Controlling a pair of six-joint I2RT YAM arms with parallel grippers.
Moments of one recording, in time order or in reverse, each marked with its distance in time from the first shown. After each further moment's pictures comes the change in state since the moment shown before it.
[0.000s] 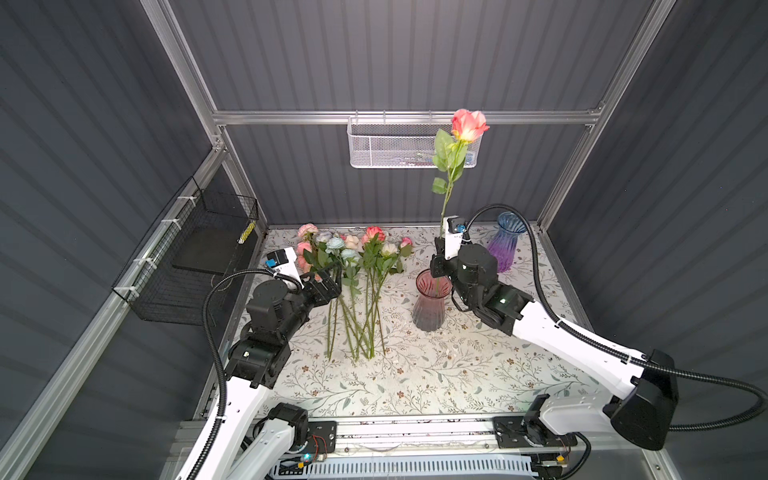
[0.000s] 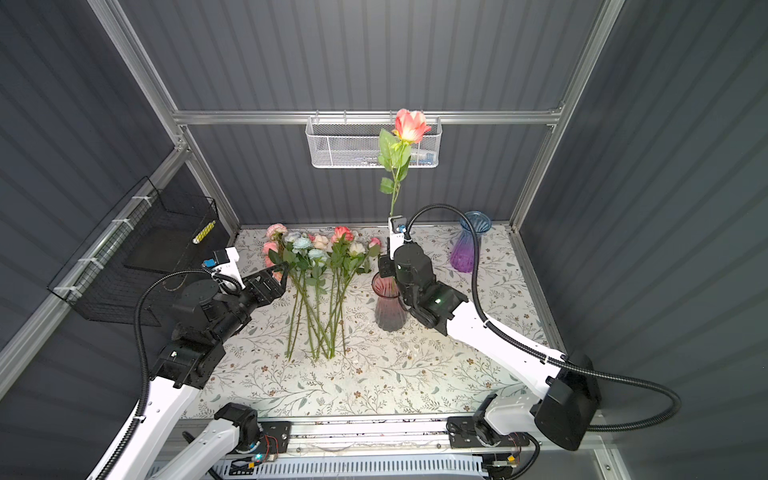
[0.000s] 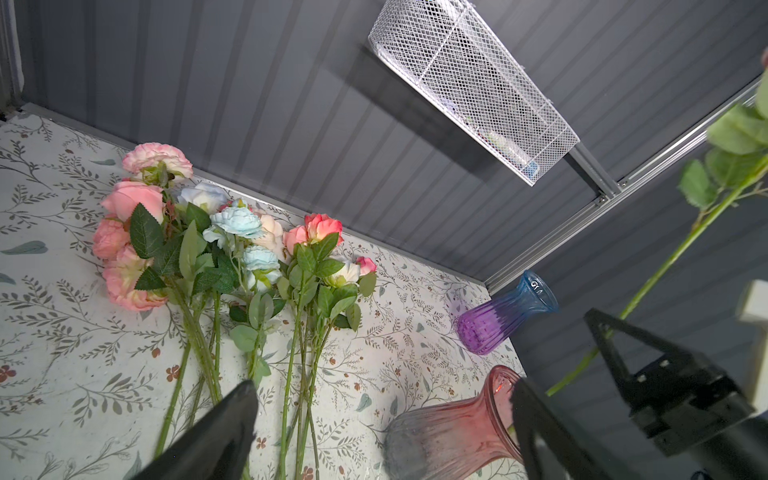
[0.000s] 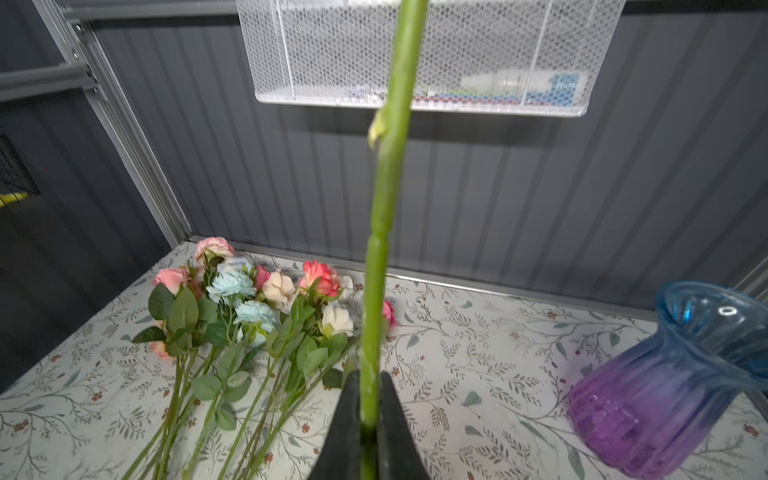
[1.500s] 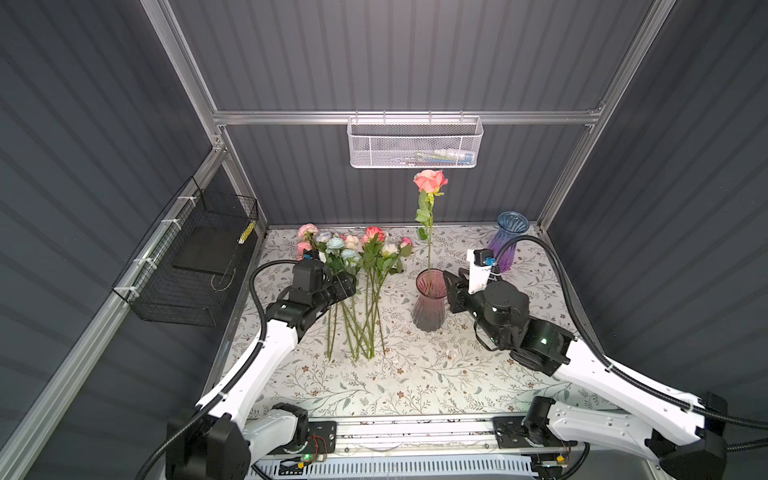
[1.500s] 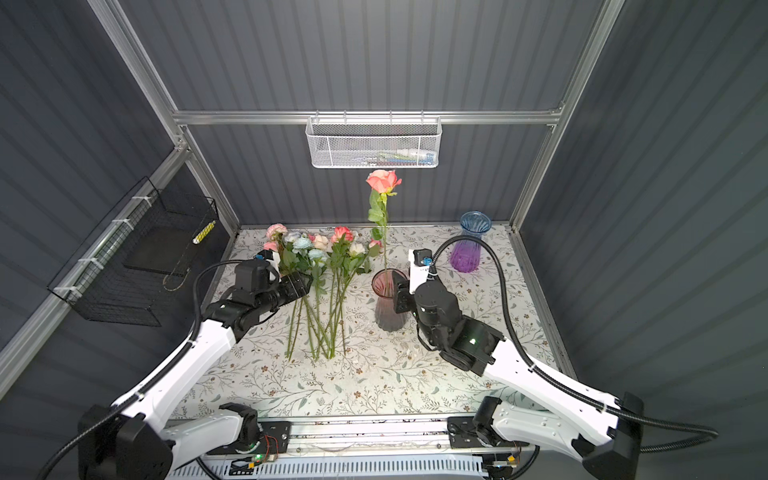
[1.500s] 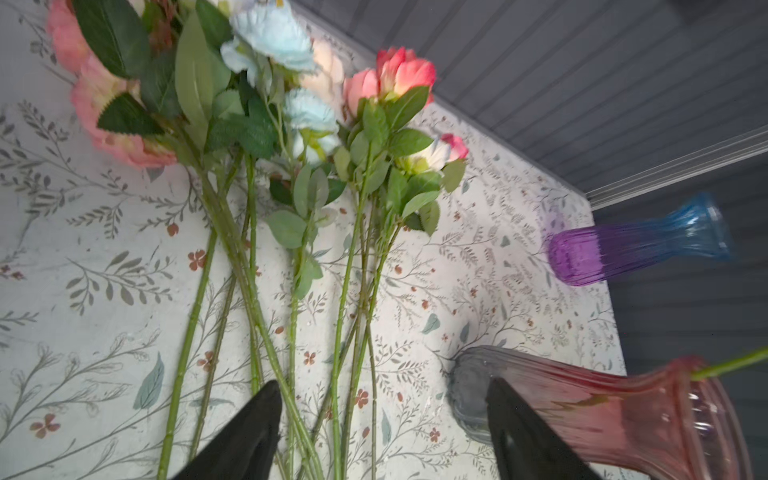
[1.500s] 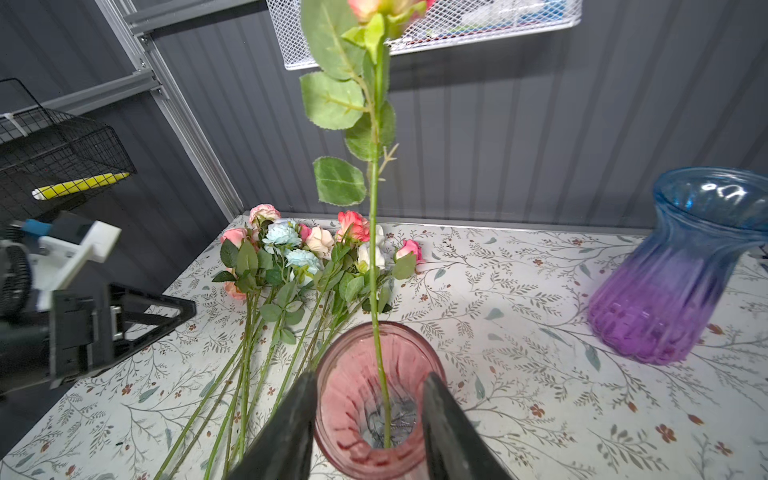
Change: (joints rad) left arm 0.000 0.452 0.055 -0.105 0.045 -0.013; right arm 0.139 -0.377 -0.199 -0.227 0.039 0.203
